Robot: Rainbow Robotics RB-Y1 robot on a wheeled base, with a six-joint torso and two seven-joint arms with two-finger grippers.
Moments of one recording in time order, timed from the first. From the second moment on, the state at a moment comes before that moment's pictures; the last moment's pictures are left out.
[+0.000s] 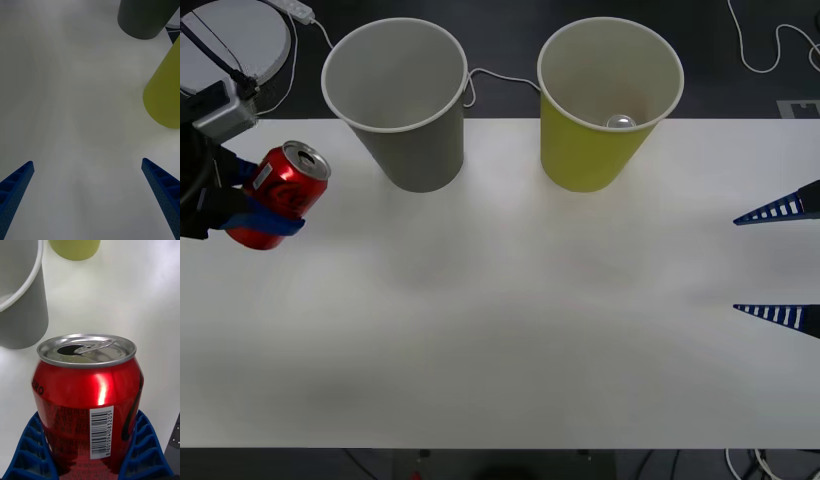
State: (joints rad) right arm -0.01 -0.78 -0.46 -1.91 1.63 -1.57 -0.11; left arm -0.32 1.18 0.08 -2.01 -1.59 -1.41 0.99
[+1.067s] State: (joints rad) right arm -0.01 -0.78 -0.46 -1.91 1.63 -1.57 -0.11; left arm -1.33 1.06 -0.67 -1.78 -1.58 -1.52 1.29
